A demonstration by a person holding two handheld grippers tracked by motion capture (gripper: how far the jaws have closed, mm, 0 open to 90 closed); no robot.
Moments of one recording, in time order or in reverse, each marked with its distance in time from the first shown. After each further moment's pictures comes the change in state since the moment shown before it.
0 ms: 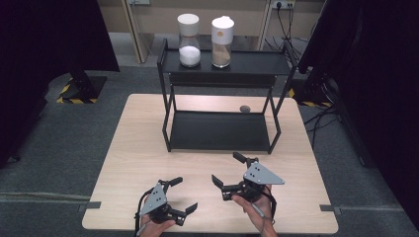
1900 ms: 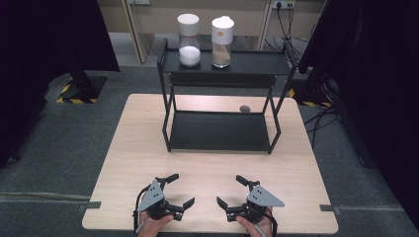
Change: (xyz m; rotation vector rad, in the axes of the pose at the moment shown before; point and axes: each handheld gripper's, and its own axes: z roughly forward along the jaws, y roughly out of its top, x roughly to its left) left arm 0.004 -0.001 -0.002 -0.005 0.054 -0.024; right arm 0.010 -0.070 -0.023 0.044 0.001 0.082
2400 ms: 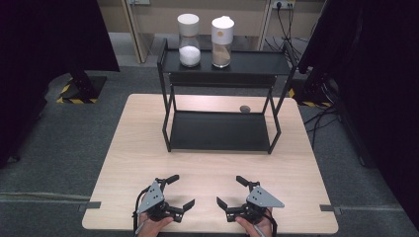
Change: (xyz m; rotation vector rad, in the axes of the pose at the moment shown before) left arm -0.001 0.000 -0.002 -0.005 -0.017 0.010; right arm 0.003 0.000 0.000 0.001 -0.009 -0.004
